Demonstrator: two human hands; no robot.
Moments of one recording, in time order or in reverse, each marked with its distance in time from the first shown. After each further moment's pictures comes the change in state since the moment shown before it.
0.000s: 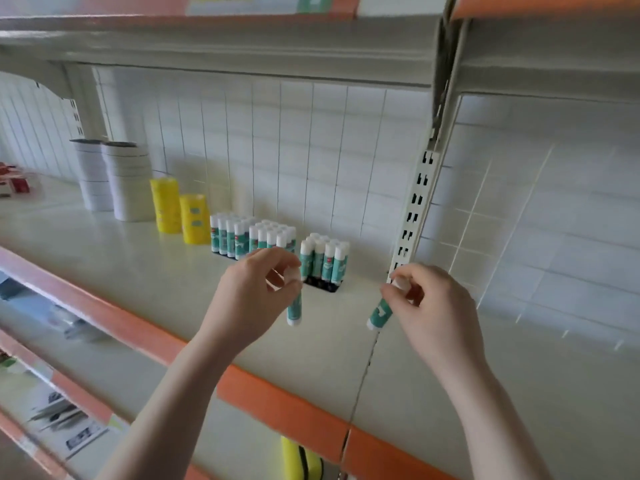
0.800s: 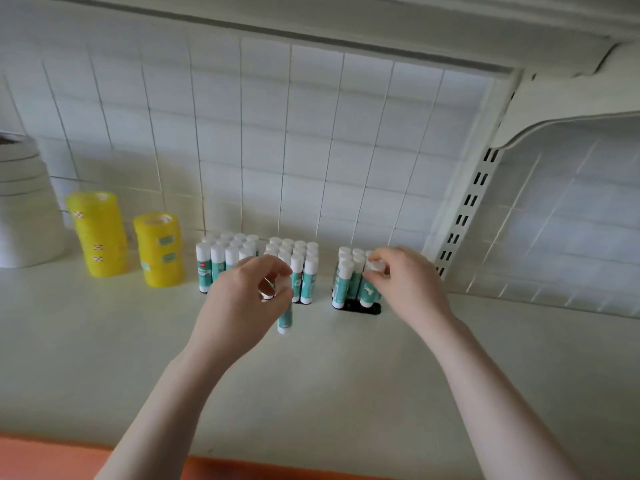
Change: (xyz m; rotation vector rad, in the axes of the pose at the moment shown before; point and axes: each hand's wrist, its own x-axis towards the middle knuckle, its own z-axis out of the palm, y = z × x) left_hand 0.117 -0.159 -0.023 -0.178 -0.247 0.118; right_hand 0.094 -0.056 0.147 -0.431 -0.171 0.252
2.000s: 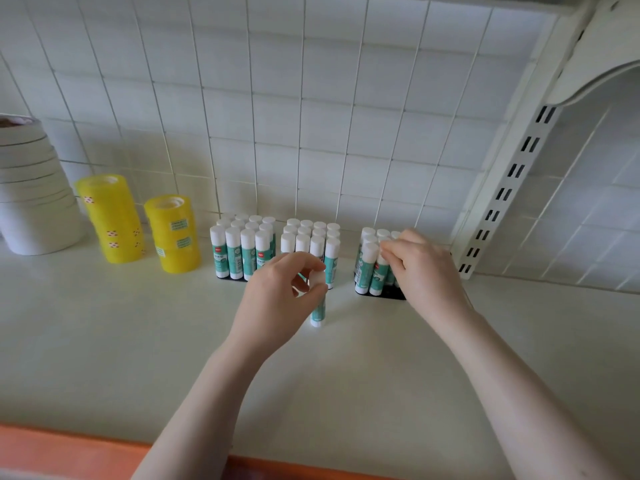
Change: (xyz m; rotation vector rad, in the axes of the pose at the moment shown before) left_hand 0.001 -0.016 0.030 -0.075 -0.053 -0.012; right_hand 0.011 0.016 0.043 0.011 0.246 -0.315
